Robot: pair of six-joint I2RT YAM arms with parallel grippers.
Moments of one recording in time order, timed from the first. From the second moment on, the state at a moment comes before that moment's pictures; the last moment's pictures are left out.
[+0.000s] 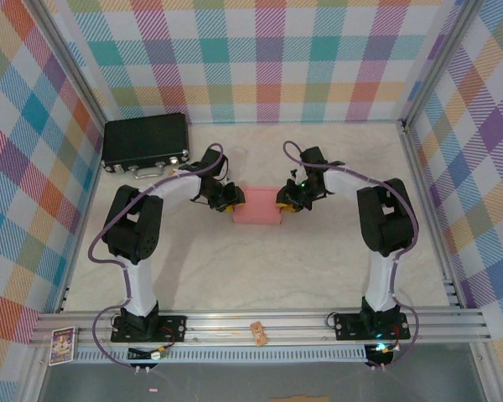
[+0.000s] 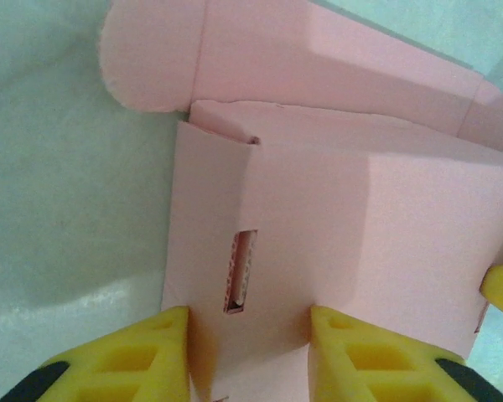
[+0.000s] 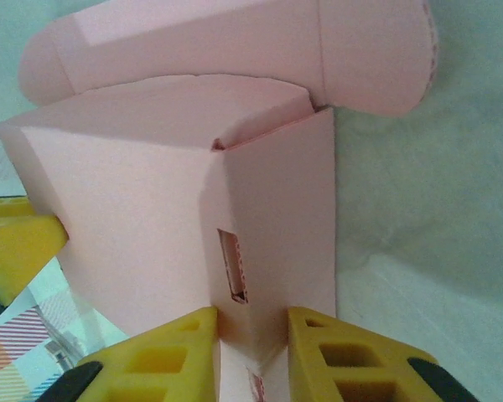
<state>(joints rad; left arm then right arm) -0.41 1.94 1.32 -0.52 0.39 -0.63 0.37 1.97 1.31 -0.55 -0.61 0.59</state>
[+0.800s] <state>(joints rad) -0.56 1.60 0.52 0.63 0.10 -0.27 0.56 1.54 0.67 0.18 -0.24 0.11</state>
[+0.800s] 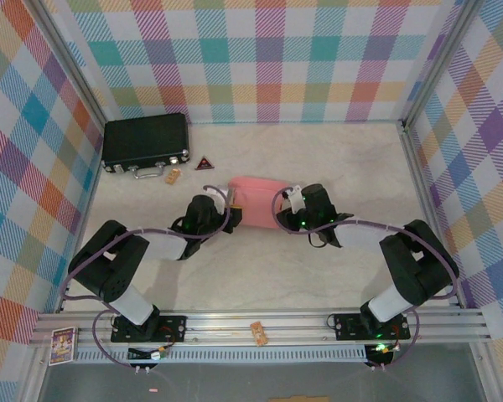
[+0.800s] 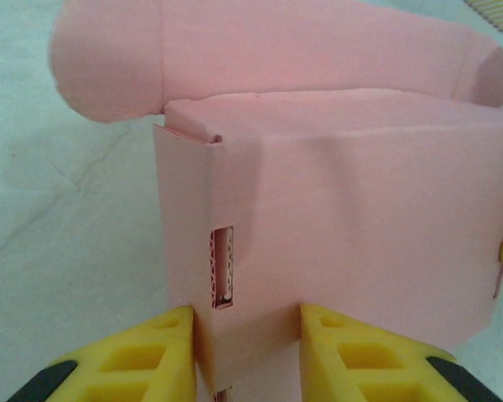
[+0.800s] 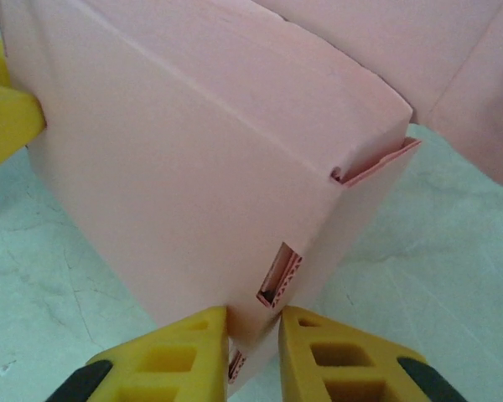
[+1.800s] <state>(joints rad) -0.69 1.72 0.21 1.21 0.00 -0.03 0.70 1.46 0.39 0.52 -0.02 -0.07</state>
